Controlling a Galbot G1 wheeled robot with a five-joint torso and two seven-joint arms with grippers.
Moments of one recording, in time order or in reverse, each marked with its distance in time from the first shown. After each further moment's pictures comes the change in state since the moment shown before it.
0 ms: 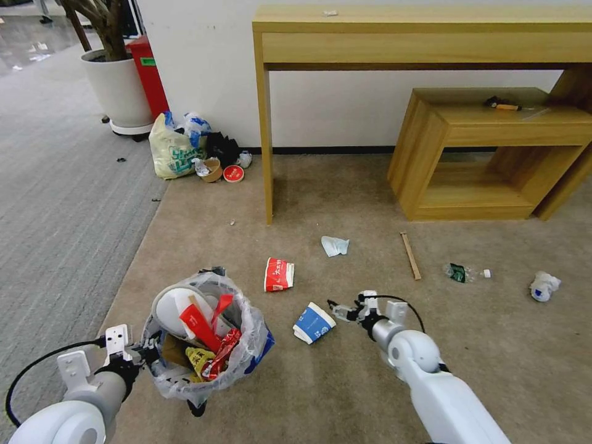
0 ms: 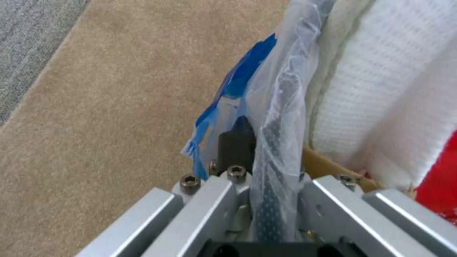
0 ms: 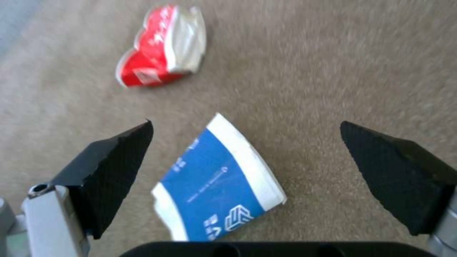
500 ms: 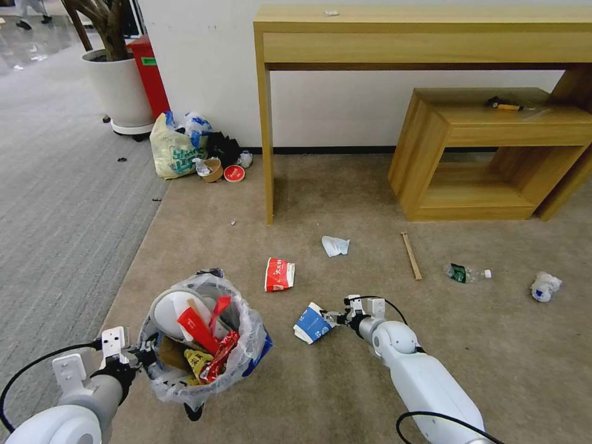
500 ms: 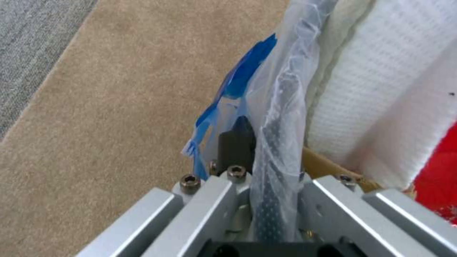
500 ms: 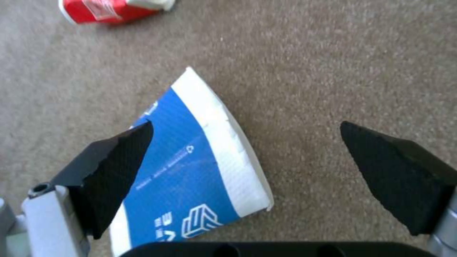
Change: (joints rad) left arm 0.017 0.003 -0.010 -0.014 0.000 0.000 -0.005; right arm 0.164 0.042 -0.066 -0.297 -0.122 -0.001 -0.123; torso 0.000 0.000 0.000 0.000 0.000
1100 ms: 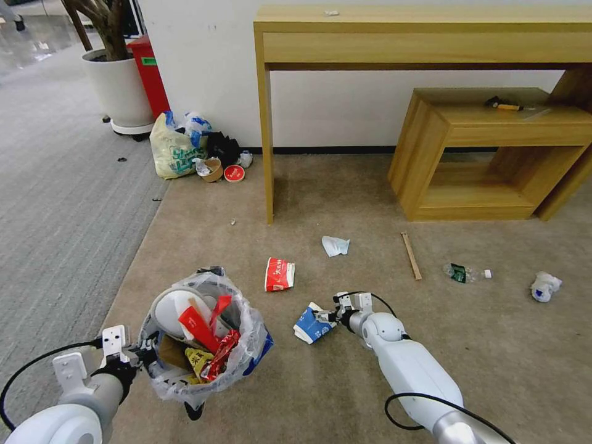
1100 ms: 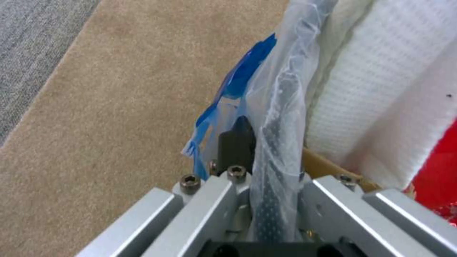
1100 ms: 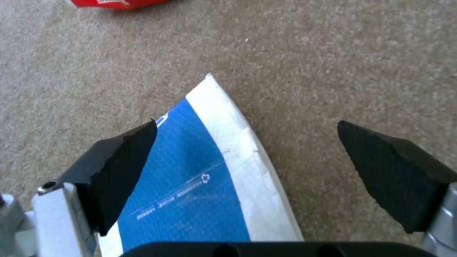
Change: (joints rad) left arm 0.002 0.002 0.003 -0.011 -0.001 0.000 -0.005; right arm 0.112 0.067 -0.027 -0.176 -0.101 0.024 -0.070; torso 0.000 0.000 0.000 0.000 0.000
